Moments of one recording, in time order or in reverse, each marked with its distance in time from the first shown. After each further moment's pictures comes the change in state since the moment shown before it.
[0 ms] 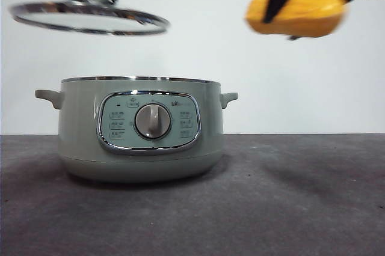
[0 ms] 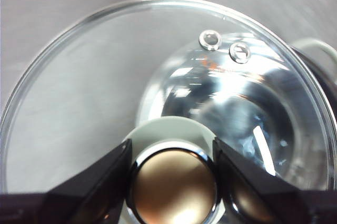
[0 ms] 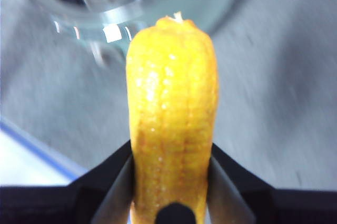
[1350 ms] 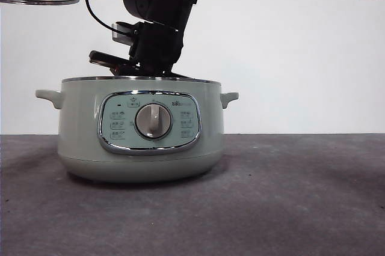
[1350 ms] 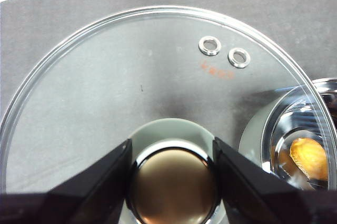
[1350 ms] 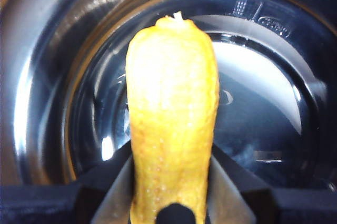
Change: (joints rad) left arm 0.370 -0.115 0.001 -0.001 0.088 0.015; right arm 0.140 1.018 0.935 -0.055 0.104 -0.092
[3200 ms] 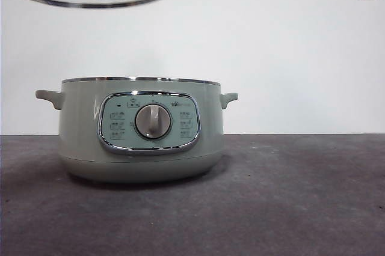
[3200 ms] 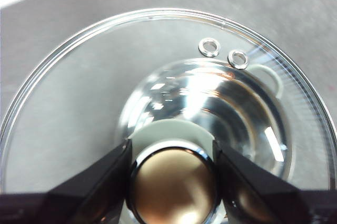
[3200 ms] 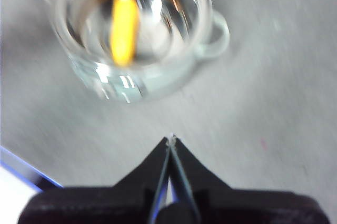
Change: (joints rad) left arm -0.393 0.045 0.001 0.000 0.048 -0.029; right arm 0.138 -0.977 -0.409 -0.383 0.360 0.022
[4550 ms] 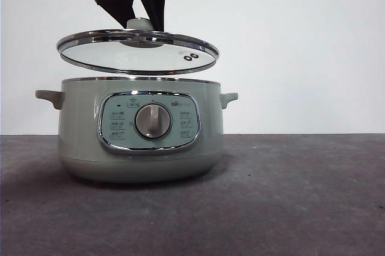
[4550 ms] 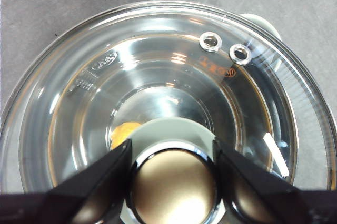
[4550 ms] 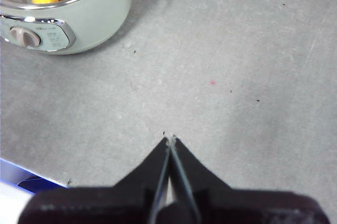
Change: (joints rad) left arm -0.132 0.233 -0.002 0.000 -0.036 -0.052; right arm 0.000 -0.490 -0.448 0.000 0.146 0.130
